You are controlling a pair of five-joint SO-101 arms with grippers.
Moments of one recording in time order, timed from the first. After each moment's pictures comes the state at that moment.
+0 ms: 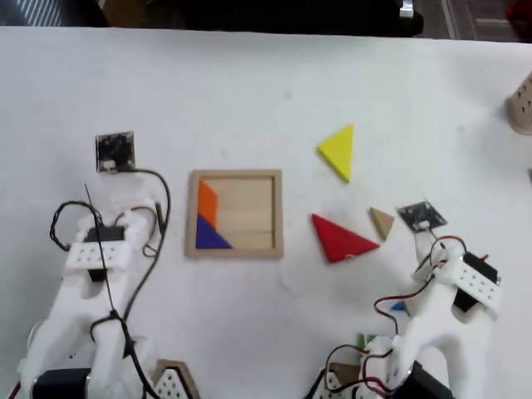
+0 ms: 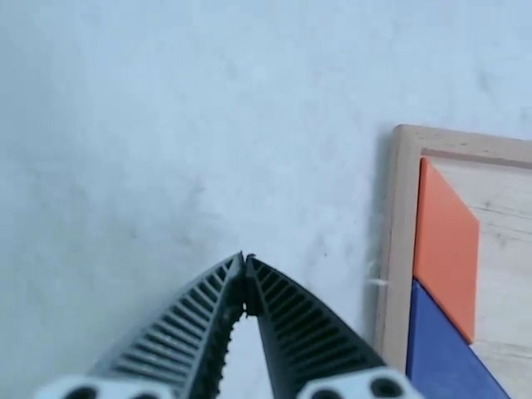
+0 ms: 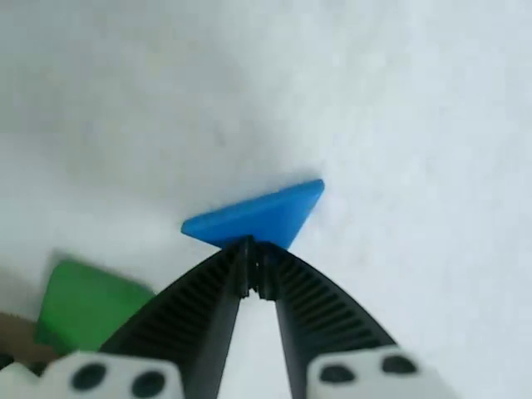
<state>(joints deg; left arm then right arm) -9.3 -28.0 65.2 28.6 9.6 33.7 -27.9 61.8 59.3 58.2</state>
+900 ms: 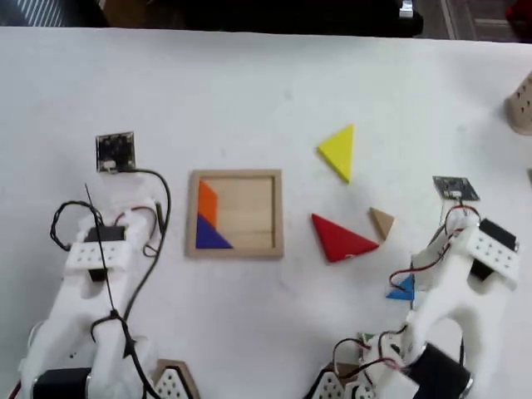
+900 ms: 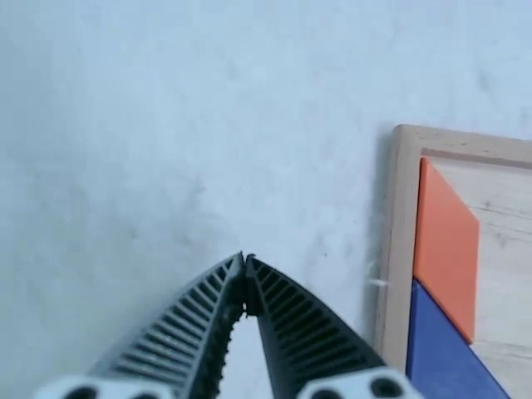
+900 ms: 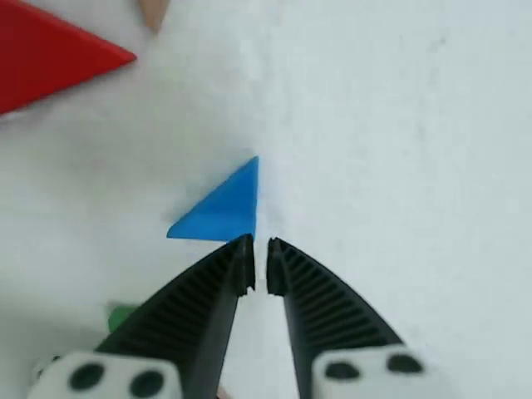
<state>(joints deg) -9.3 -28.0 65.2 28.6 9.6 33.1 -20.5 46.5 70.1 36.0</state>
